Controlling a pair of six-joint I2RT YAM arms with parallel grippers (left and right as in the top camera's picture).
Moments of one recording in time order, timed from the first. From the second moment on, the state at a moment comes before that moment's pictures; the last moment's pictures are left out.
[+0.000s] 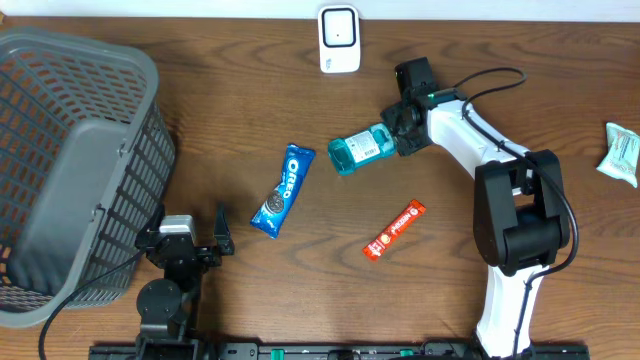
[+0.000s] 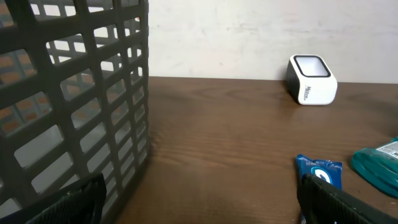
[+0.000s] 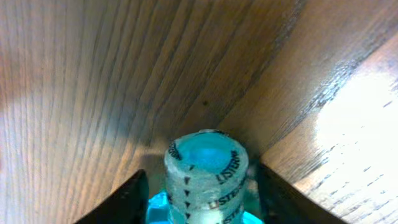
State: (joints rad) left arm -0.06 0.02 0.02 -0.12 -0.07 -0.03; right arm 0.27 2.13 1.51 -0.59 -0.02 1.38
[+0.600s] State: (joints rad) left arm -0.06 0.02 0.02 -0.12 -0.07 -0.03; right arm 0.27 2.05 1.54 -0.54 -0.02 0.90
